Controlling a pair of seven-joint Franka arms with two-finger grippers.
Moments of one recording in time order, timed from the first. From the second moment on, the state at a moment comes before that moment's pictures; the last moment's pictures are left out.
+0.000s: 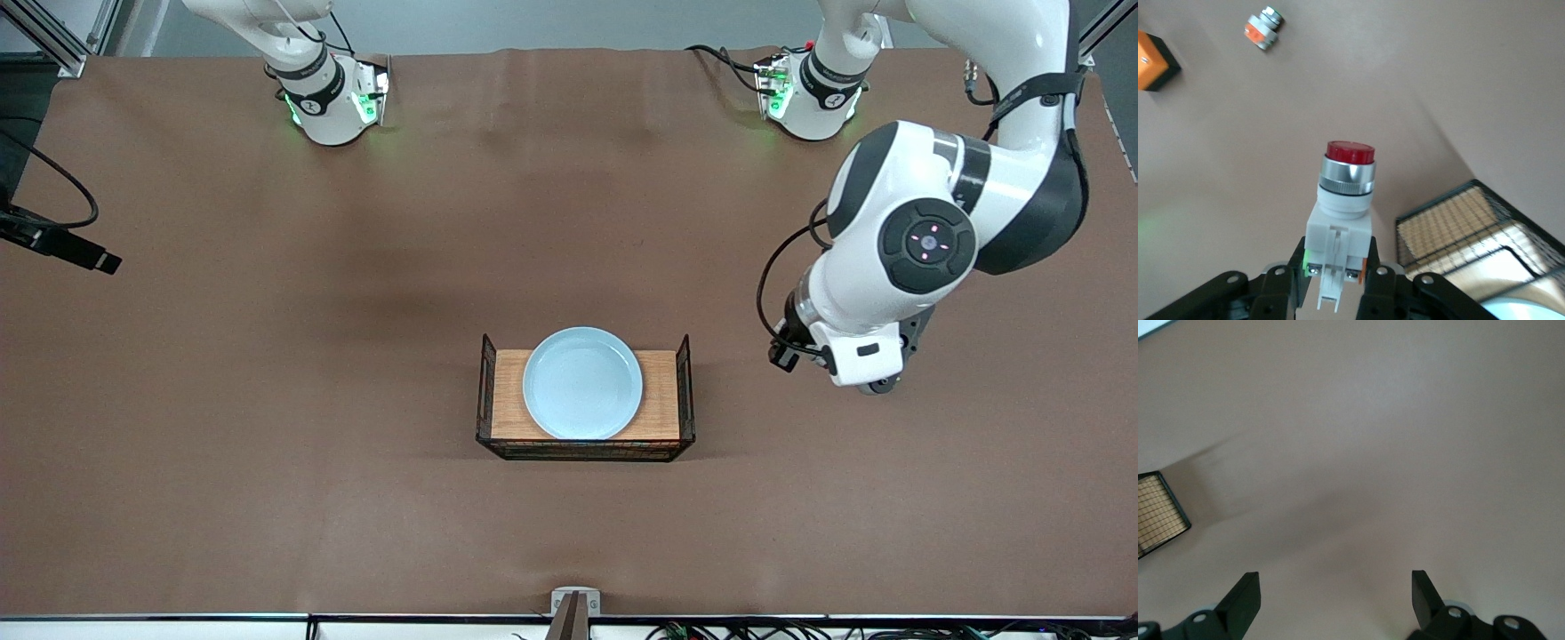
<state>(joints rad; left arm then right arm) -0.38 0.47 -0.02 -1.25 0.00 1.62 -1.41 -0.03 0.10 -0.05 -1.43 0.04 1.47 0.33</state>
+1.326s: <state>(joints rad) -0.59 0.55 0.01 -1.23 0.01 2.14 -1.68 -0.03 -0.03 -0.03 -1.55 0.02 1.58 0.07</state>
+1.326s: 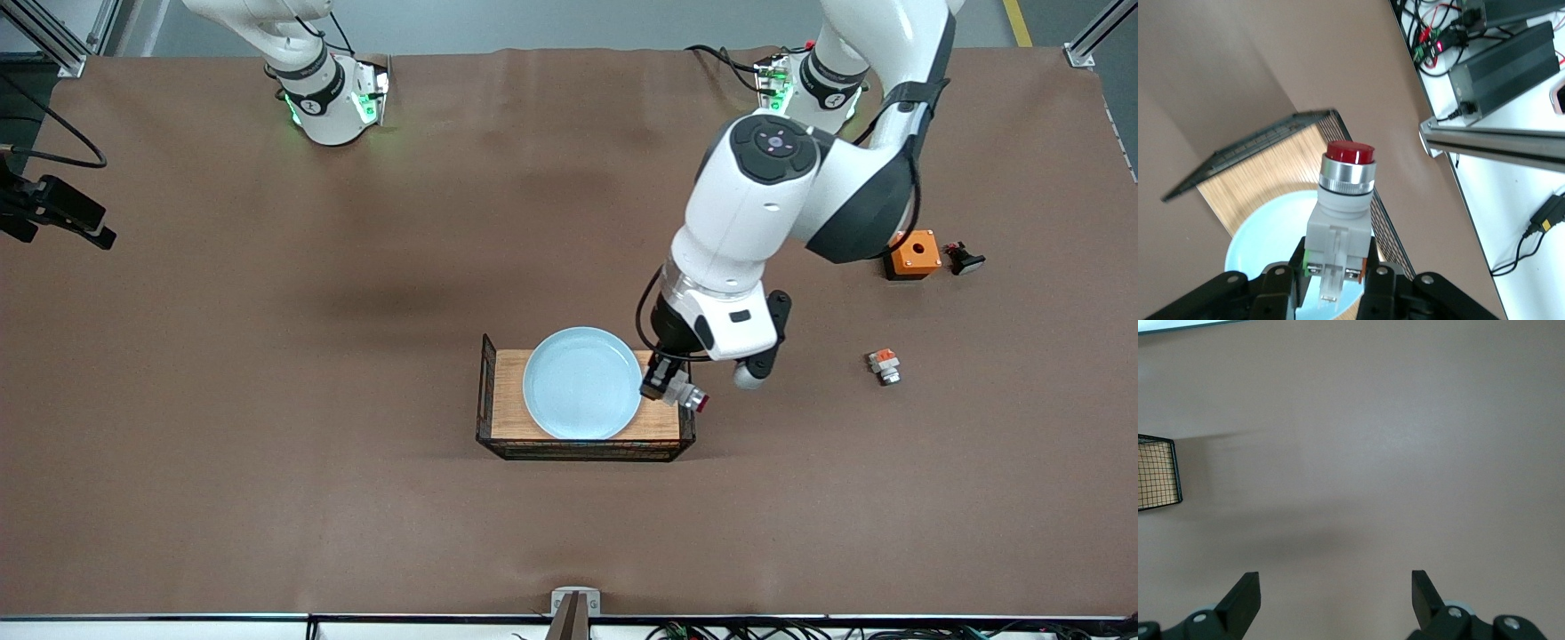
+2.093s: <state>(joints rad) -0.71 0.71 0.02 -1.23 0.23 2.31 -1.91 -0.03 -0.03 -0.02 -1.55 0.01 1.58 0.07</state>
